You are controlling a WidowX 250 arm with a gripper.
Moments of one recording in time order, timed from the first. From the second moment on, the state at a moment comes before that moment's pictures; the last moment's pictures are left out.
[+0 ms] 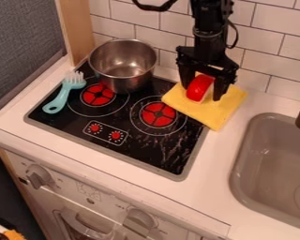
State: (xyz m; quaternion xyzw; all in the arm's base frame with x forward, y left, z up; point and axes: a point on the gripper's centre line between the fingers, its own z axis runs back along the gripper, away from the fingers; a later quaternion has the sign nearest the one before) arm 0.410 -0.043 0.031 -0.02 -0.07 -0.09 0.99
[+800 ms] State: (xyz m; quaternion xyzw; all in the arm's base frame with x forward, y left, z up) arm 0.396 -0.030 0.078 -0.01 -0.12 -0.10 0.99
